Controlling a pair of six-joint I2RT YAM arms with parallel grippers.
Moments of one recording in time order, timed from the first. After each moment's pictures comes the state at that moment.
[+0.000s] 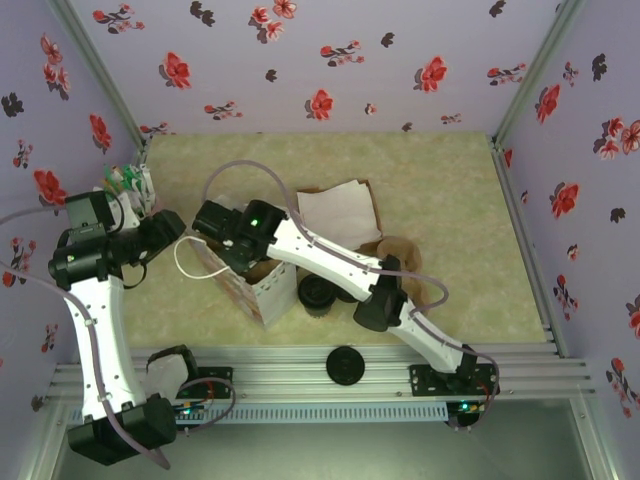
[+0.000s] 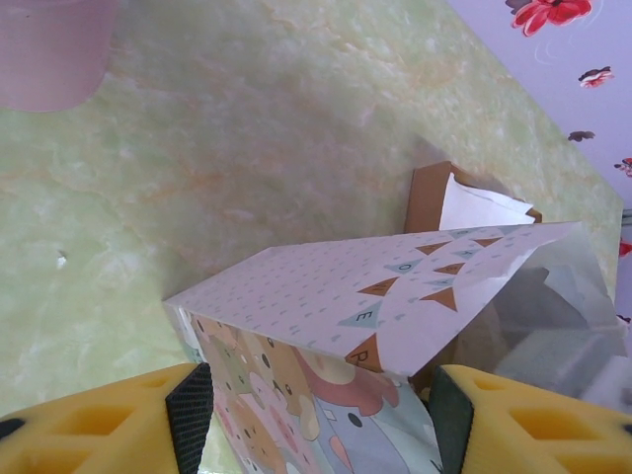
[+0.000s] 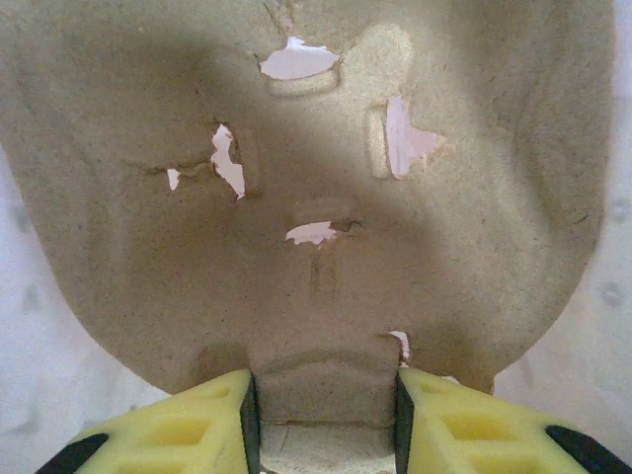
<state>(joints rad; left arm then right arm) 0.28 0.95 1.22 -1.15 0.45 -0.39 1.21 2.42 2.68 -1.45 0.15 0.35</state>
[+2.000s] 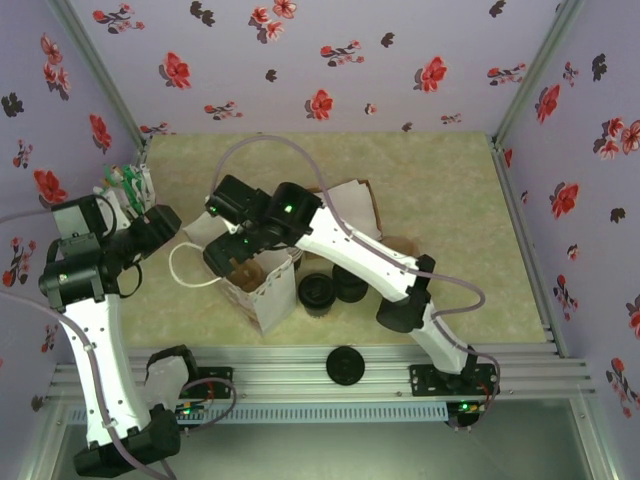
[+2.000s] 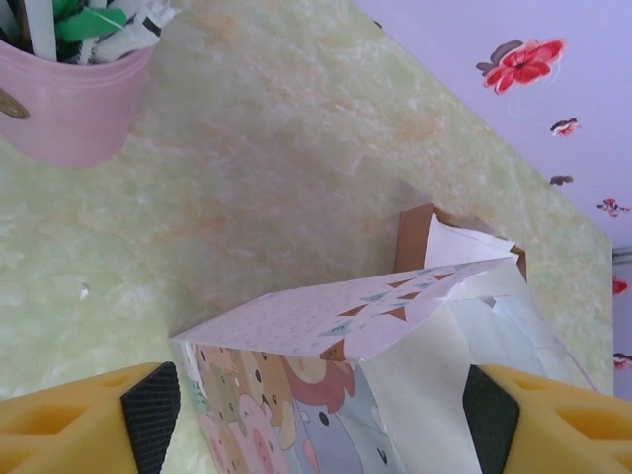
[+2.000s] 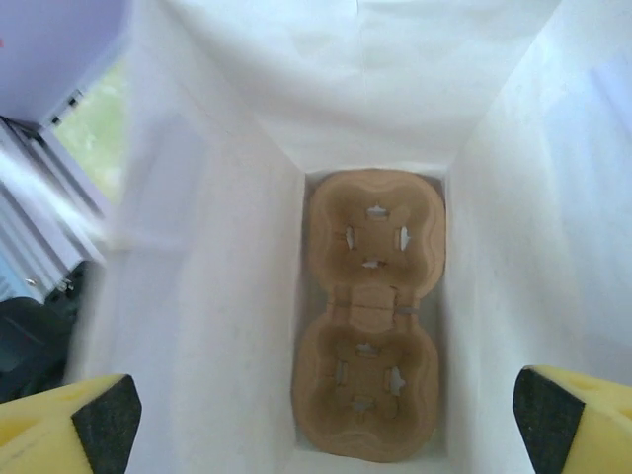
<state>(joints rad) 0.28 0.88 1.31 -1.17 0.38 -0.42 1.20 2.21 2.65 -1.40 0.01 0.38</state>
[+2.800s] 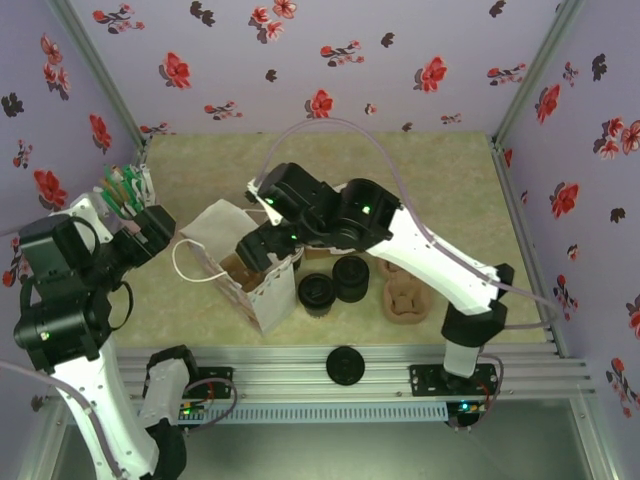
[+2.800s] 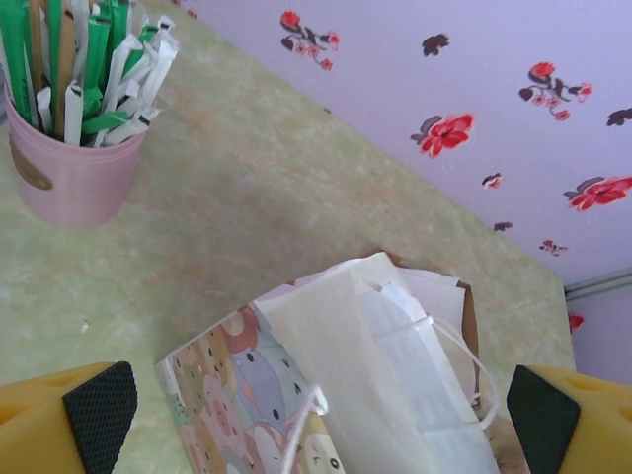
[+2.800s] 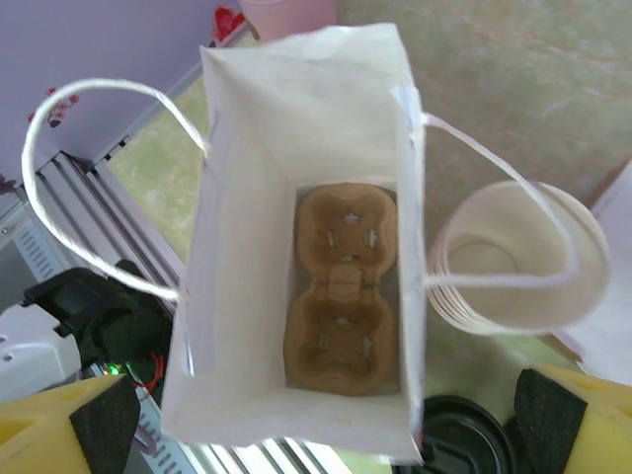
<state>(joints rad) 0.28 0.77 1.55 -1.31 0.36 -0.45 1.19 1.77 2.24 -1.29 0.07 0.37</state>
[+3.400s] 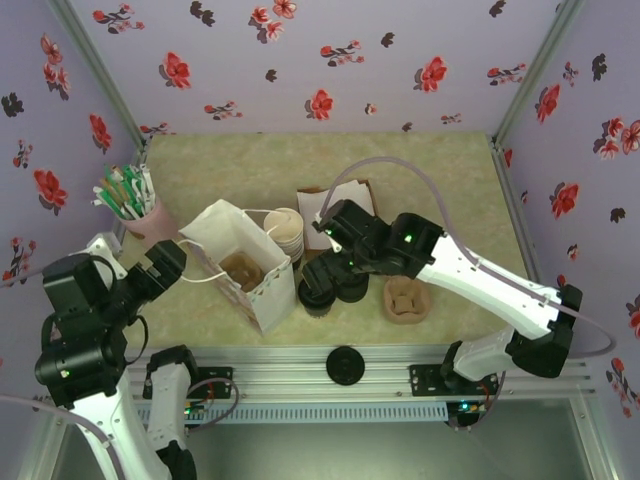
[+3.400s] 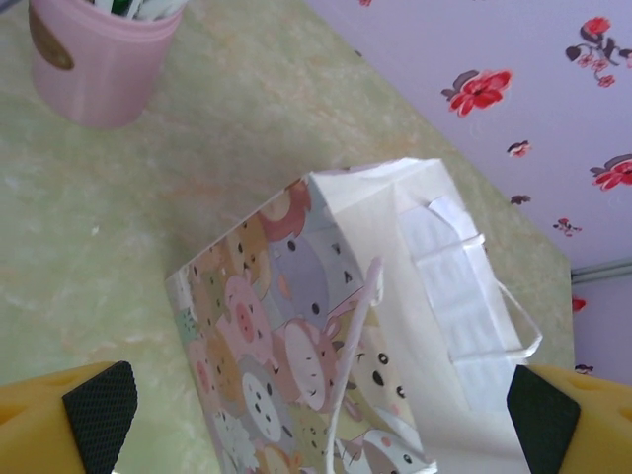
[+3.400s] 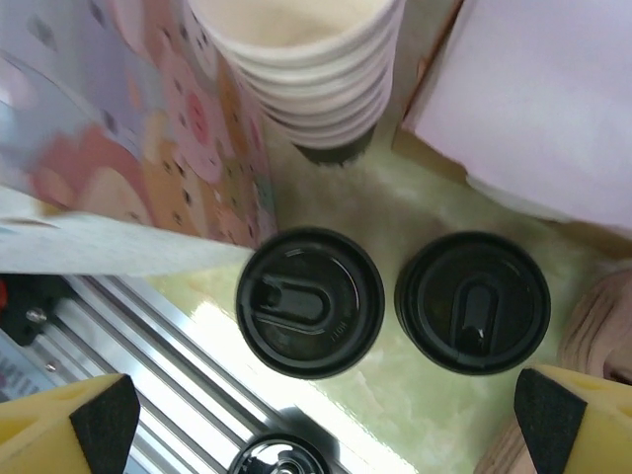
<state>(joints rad) 0.27 0.58 1.33 -1.38 0.35 -0.52 1.07 1.38 1.49 -1.13 0.08 0.41</state>
